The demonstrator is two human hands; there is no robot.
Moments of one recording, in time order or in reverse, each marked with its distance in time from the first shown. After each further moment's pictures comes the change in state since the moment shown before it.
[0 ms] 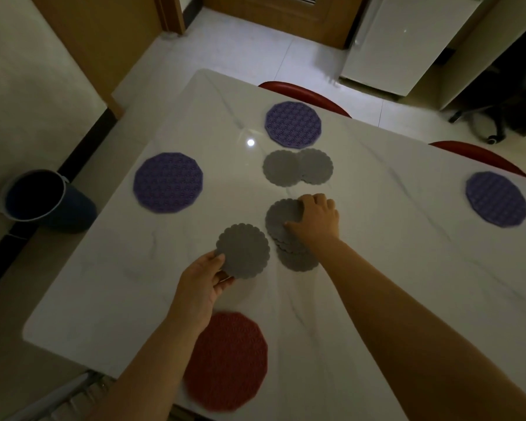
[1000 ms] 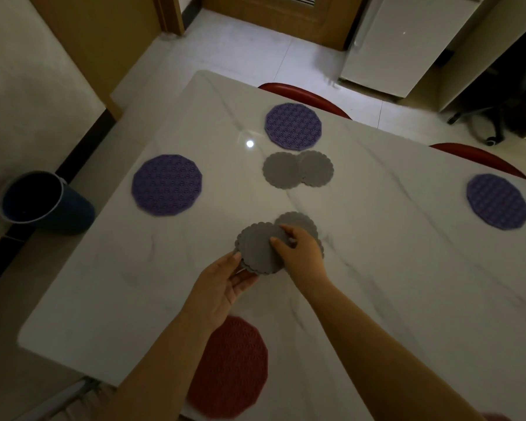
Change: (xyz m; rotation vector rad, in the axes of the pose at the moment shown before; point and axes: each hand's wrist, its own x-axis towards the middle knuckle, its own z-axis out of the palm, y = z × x) left_hand 0.008 -0.006 0.018 -0.078 -0.183 -0.118; right_hand -0.066 -0.029 0.016 0.790 -0.066 0.144
